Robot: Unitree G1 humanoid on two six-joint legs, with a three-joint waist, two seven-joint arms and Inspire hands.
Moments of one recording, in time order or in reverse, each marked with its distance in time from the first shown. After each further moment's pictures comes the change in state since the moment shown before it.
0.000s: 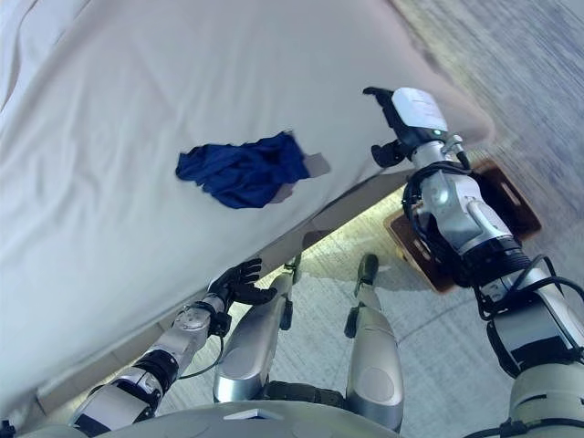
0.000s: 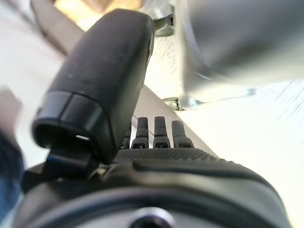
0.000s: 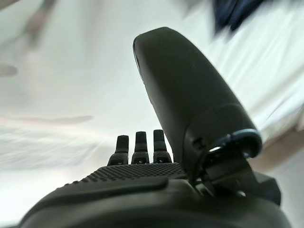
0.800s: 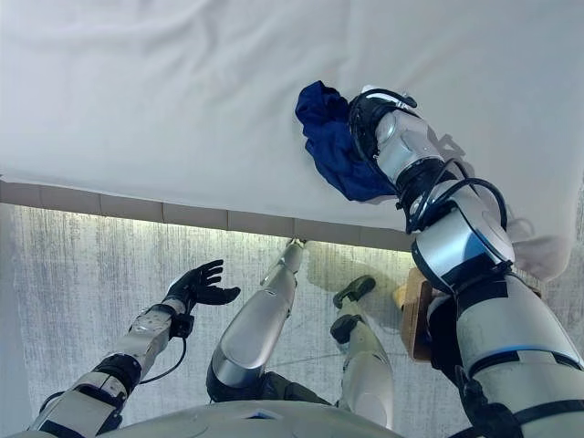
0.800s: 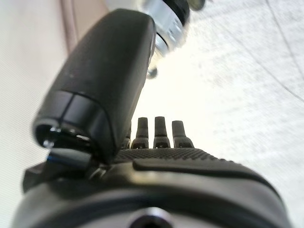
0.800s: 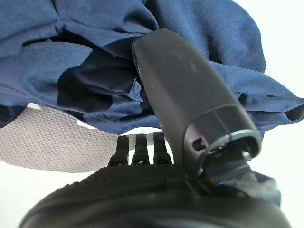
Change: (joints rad) left arm 0.040 0.136 0.055 -0.056 -0.034 -0.008 -0.043; right arm -0.490 0.293 0.143 0.587 0.120 0.354 0.372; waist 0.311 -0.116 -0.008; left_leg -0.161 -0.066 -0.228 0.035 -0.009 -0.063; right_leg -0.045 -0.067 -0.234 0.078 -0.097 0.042
